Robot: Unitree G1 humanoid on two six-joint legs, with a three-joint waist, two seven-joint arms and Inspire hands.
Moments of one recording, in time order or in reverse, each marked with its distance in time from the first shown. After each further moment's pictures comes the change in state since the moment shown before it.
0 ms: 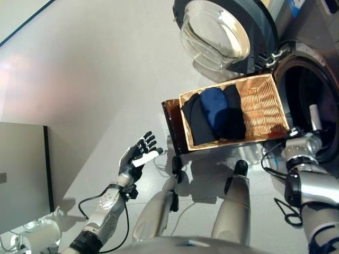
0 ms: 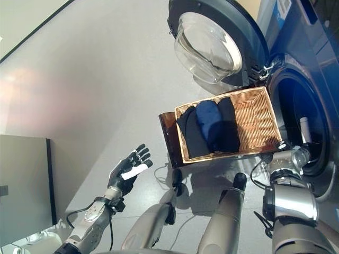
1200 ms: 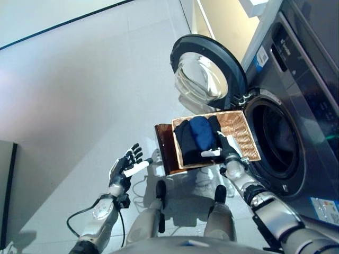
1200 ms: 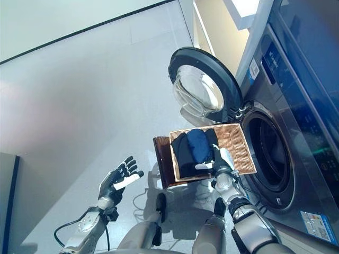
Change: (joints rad) left arm 0.070 -0.039 0.101 0.104 0.136 -0.006 0.035; right arm 0.191 0.272 0.601 -0.132 -1.093 0.206 -0.031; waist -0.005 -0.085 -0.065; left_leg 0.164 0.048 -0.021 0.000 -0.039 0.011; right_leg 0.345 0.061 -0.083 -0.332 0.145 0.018
